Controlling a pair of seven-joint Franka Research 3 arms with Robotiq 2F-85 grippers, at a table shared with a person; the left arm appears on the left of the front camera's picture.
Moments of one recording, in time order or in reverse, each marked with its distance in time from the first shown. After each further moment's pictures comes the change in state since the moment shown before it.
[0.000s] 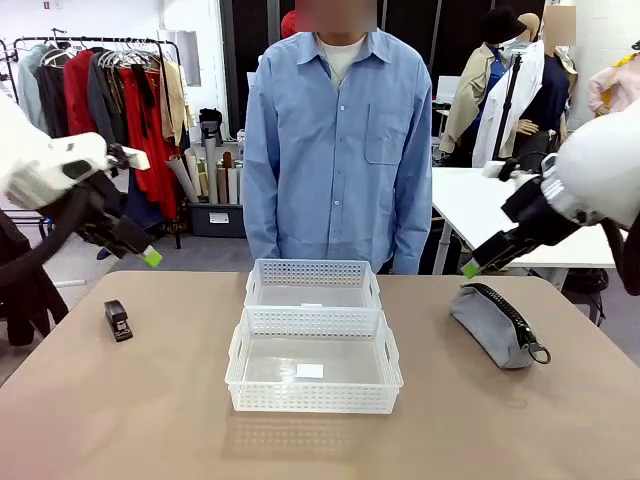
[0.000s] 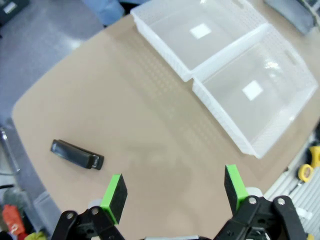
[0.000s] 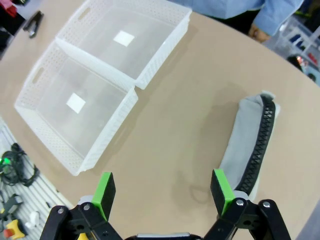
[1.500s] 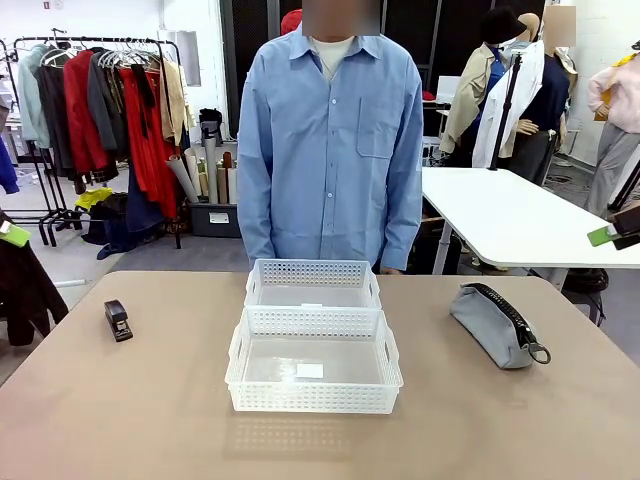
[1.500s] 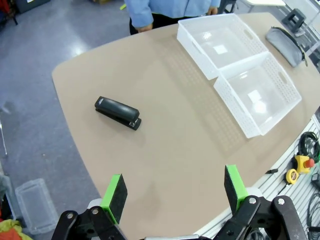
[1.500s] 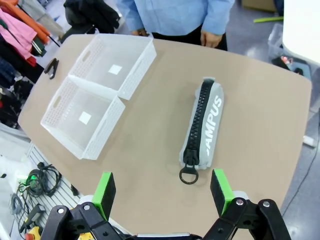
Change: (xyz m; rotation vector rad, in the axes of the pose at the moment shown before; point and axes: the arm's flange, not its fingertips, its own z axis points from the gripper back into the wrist) left arm -0.106 0.089 0.118 -0.018 -0.176 0.181; right arm -0.087 -0.106 0.132 0.082 -0.219 -0.165
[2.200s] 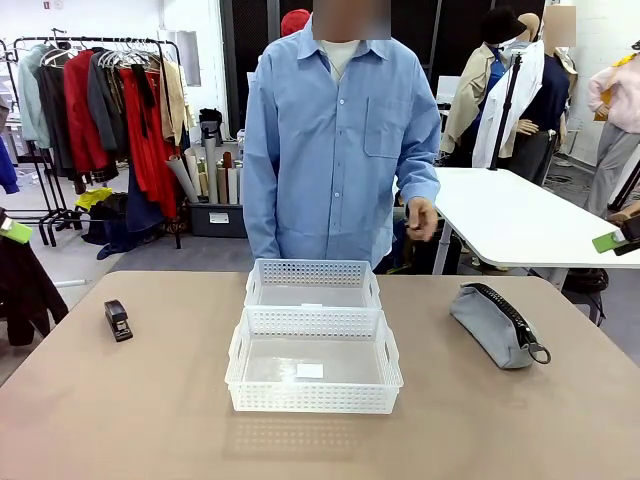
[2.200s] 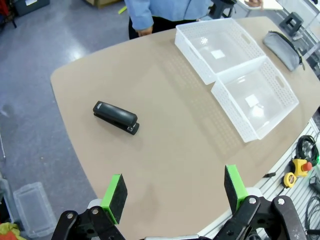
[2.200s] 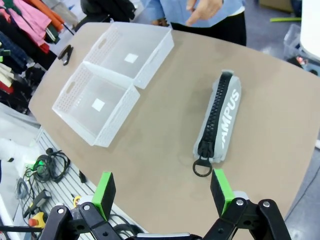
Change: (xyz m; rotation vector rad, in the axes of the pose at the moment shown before) left arm 0.002 0.000 0.001 -0.011 -0.025 0.004; right arm -0.009 0.006 0.000 0.073 0.043 0.035
